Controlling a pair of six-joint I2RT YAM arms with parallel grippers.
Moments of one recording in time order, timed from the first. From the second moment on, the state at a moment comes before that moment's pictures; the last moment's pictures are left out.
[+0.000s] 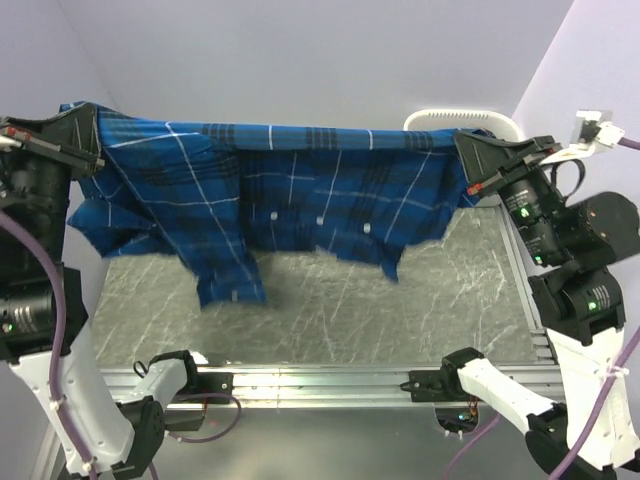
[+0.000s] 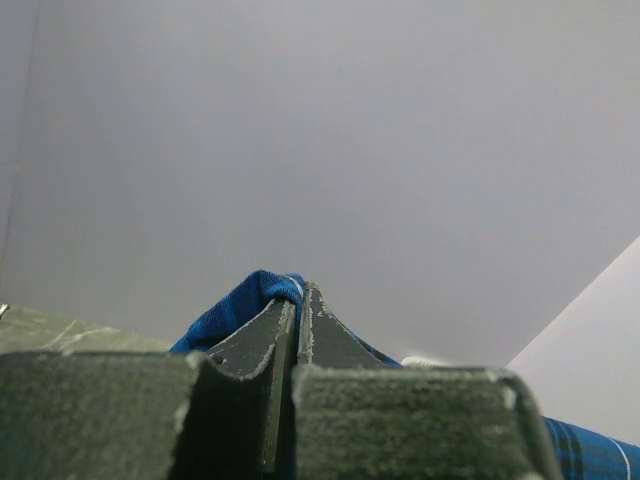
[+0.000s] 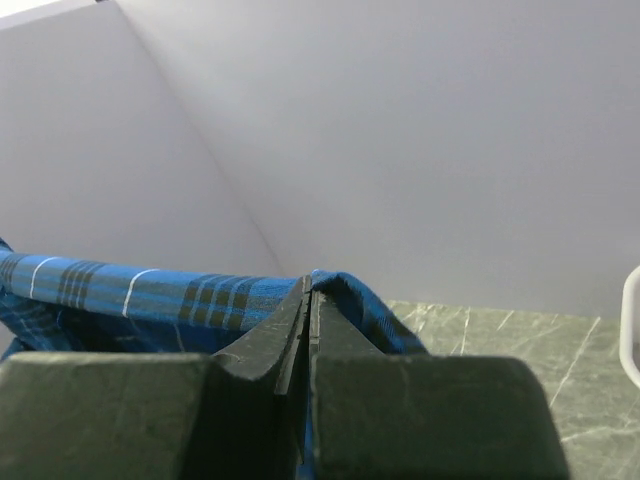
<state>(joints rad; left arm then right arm) 0.20 1.00 1.98 -0.61 0.15 -0.57 0.34 0.90 1.59 -0.37 -0.05 0.46</state>
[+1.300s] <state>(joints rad) 0.21 1.03 1.23 -0.28 0.20 -0.63 0.34 1.15 1.23 -0.11 -0.04 0.42</state>
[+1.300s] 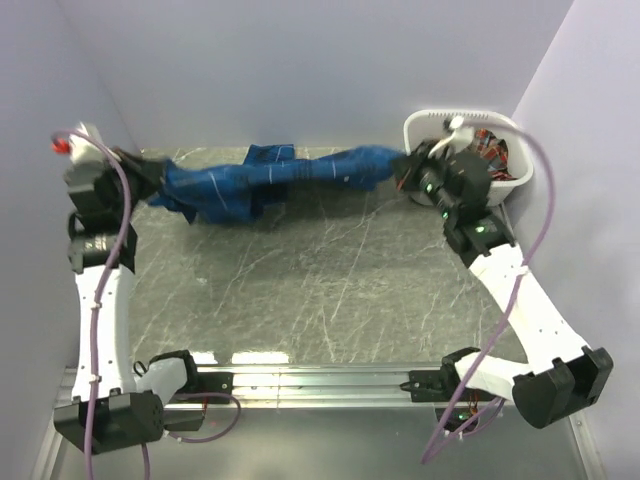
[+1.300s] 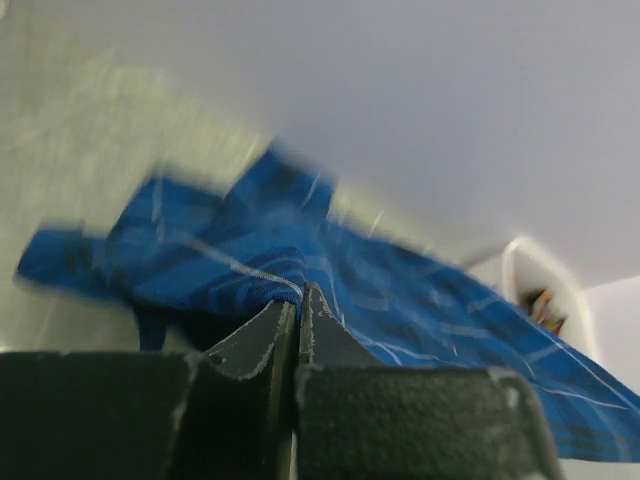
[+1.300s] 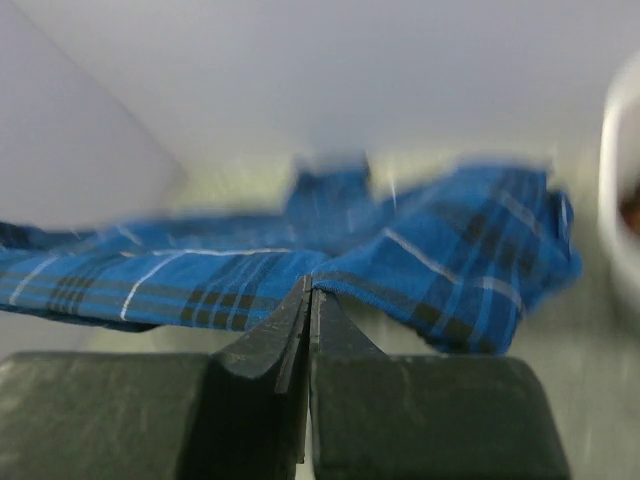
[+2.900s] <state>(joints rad) 0.21 1.27 0.87 -0.38 0.15 -0.60 1.27 1.90 1.34 -0.36 -0.07 -0.04</state>
